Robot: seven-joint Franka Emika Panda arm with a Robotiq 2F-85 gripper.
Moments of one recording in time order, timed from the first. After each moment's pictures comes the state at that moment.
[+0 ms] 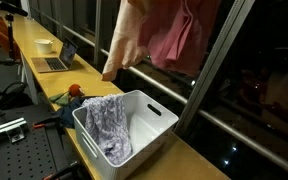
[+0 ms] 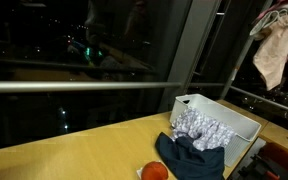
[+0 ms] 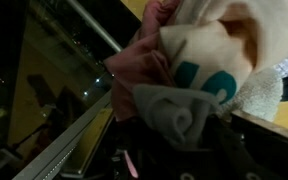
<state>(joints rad) -0.01 -0.38 -0.24 -1.76 -0.09 1.94 -1.12</state>
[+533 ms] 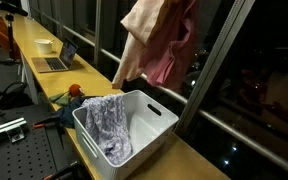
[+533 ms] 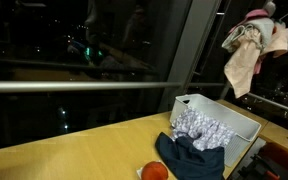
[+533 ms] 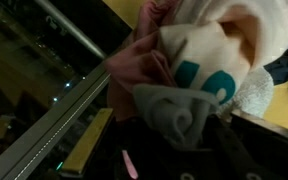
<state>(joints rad) -0.01 -0.15 -0.21 -1.68 0.03 1.95 -1.09</state>
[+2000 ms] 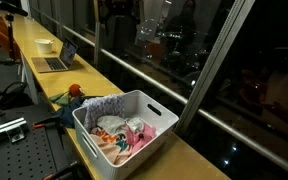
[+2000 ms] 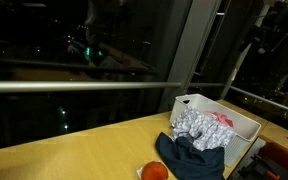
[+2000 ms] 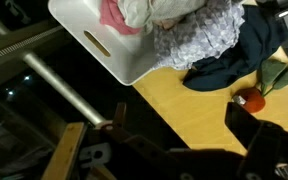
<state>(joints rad) 0.05 -0.29 -0.02 -2.17 0.05 2.18 -1.01</state>
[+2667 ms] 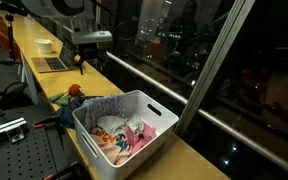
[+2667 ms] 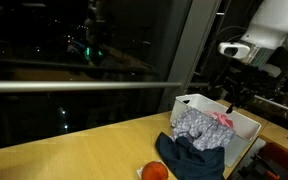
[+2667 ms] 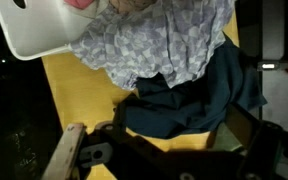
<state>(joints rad) 0.18 -0.04 0.17 -2.36 -0.31 2.42 -0.92</state>
